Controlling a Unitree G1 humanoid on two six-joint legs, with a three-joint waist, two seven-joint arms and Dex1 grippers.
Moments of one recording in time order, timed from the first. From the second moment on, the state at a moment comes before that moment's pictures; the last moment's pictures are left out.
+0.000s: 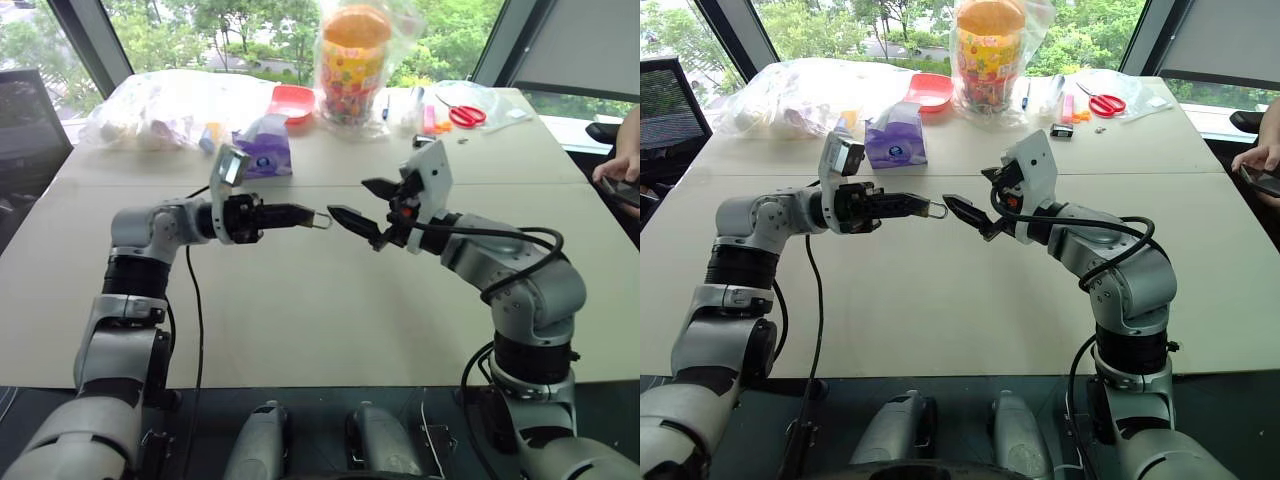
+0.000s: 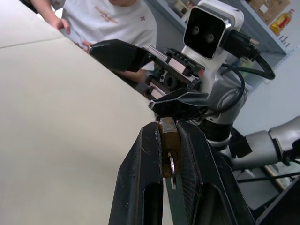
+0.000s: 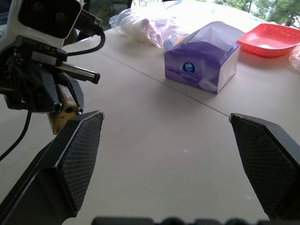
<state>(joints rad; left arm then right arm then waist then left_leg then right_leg) -0.86 0.48 0.02 0.43 -0.62 0.95 -1.45 -0.58 -0.34 -0.06 -0.46 0.45 1.06 0.51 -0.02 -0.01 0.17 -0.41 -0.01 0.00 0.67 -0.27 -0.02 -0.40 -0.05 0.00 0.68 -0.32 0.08</state>
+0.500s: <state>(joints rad) -0.86 0.51 -0.01 0.42 -0.62 0.92 -1.46 -0.58 -0.41 -0.02 -0.41 0.45 0.97 0.51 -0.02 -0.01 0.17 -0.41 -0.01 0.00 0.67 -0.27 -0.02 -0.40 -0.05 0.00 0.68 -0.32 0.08</state>
